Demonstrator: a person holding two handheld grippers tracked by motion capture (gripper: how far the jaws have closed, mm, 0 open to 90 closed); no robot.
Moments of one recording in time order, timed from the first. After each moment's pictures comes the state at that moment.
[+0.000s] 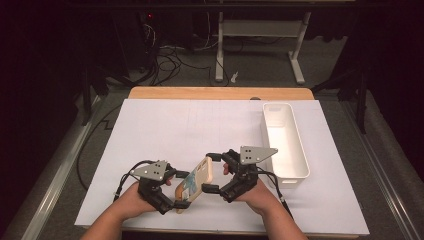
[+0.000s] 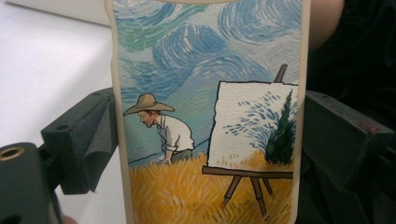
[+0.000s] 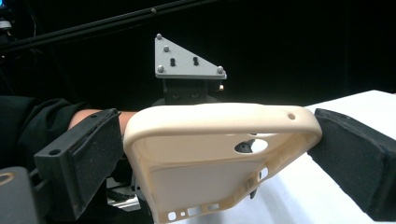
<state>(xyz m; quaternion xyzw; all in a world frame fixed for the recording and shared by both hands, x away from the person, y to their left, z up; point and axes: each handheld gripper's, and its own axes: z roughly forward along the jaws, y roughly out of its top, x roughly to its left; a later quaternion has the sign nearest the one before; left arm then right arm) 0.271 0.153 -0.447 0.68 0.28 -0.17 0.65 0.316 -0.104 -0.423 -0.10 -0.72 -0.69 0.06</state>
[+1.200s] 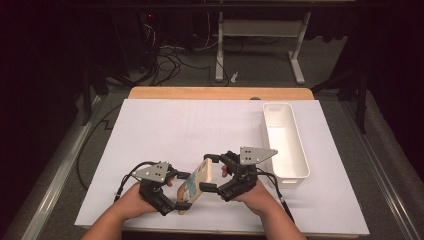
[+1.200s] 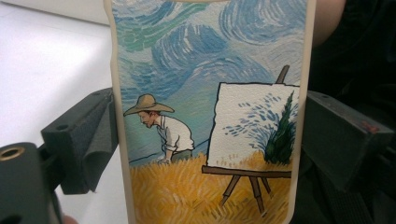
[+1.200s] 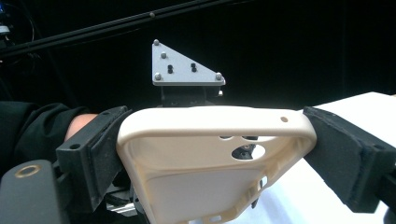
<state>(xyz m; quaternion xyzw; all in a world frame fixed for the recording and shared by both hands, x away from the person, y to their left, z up) 0.269 0.150 -0.449 0.69 0.27 -0.16 0.65 0.313 -0.102 -0.424 -0.11 -0.71 -0.69 0.06</state>
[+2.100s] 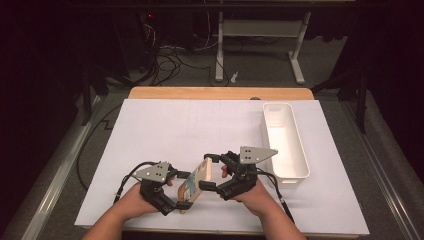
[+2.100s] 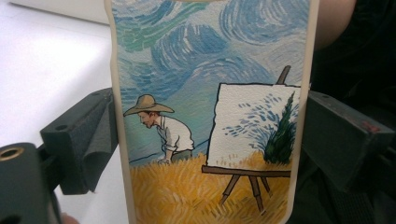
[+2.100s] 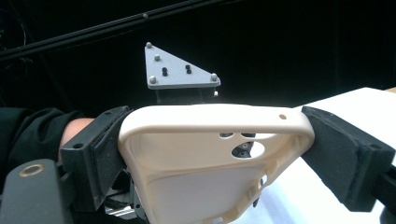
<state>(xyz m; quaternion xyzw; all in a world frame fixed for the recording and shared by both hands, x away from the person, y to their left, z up) 0.269 0.148 -0.449 0.69 0.28 -0.15 0.65 0.312 -0.102 -0.422 -0.12 -0.71 -0.69 0.05</state>
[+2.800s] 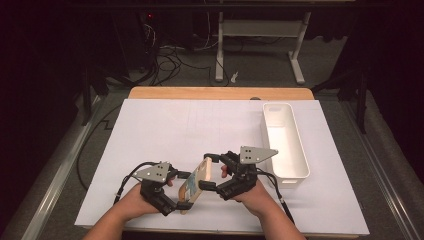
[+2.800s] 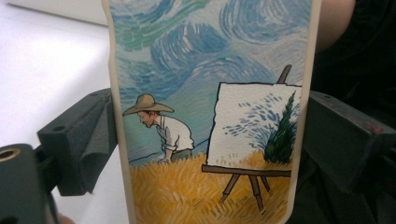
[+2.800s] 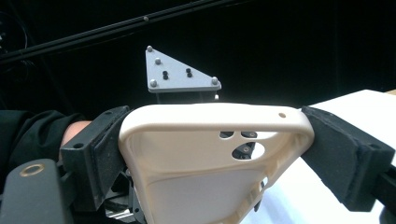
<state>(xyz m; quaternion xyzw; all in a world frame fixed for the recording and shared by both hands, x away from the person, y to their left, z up) 0.268 0.145 -0.450 0.69 0.28 -0.16 0.65 0.311 -0.102 -0.421 -0.12 -0.71 -0.69 0.05</state>
